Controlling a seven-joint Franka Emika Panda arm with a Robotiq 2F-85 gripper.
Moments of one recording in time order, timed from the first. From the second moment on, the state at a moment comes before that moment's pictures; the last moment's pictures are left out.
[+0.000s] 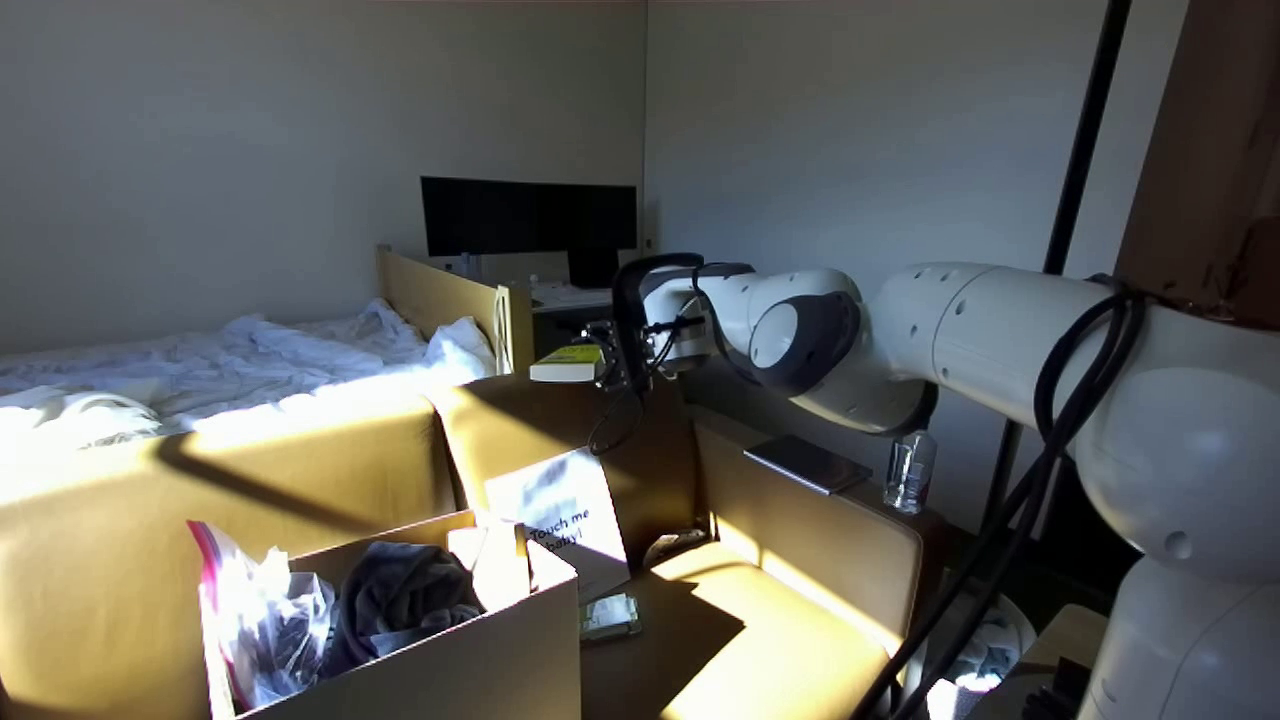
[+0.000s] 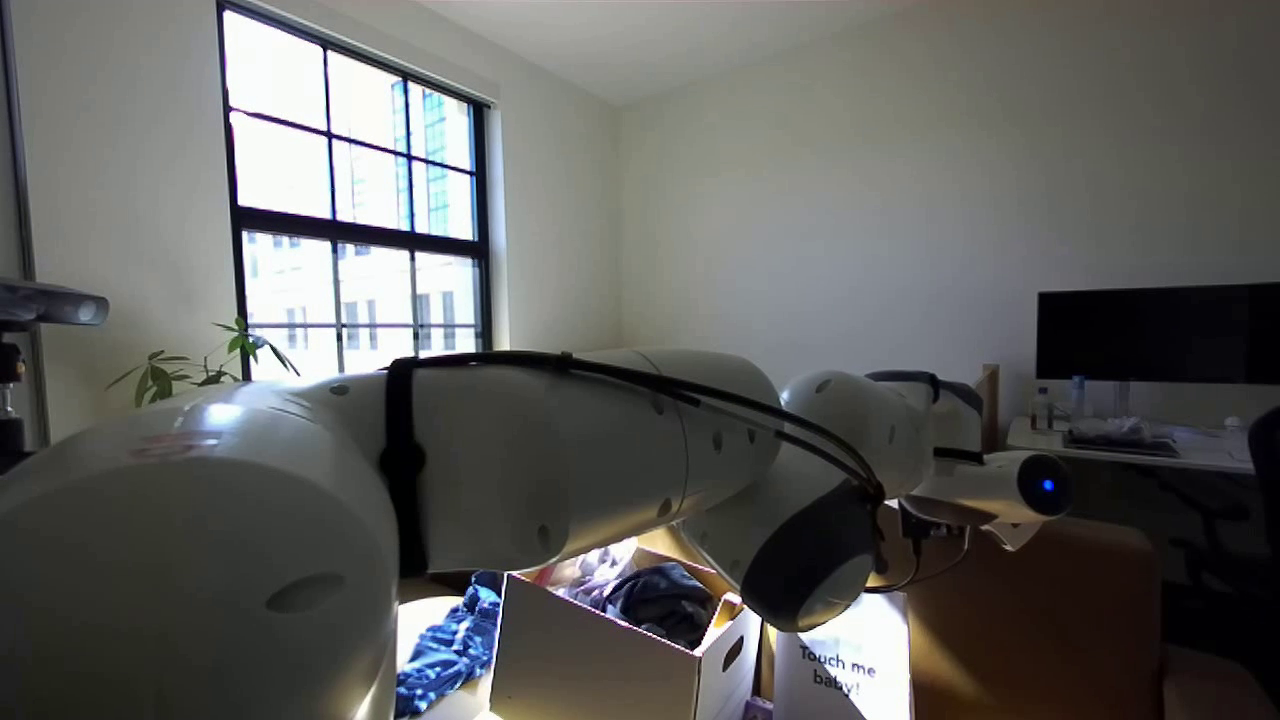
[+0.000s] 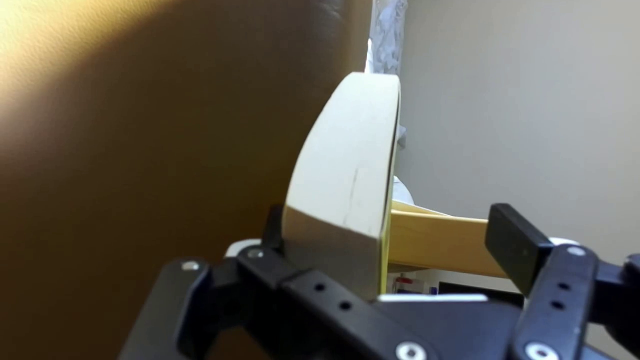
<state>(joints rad) -0.35 1.51 0.46 -0.44 0.99 2.51 -0.08</state>
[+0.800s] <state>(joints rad) -0.43 1.47 0.29 -0.40 0.93 2.46 0.05</state>
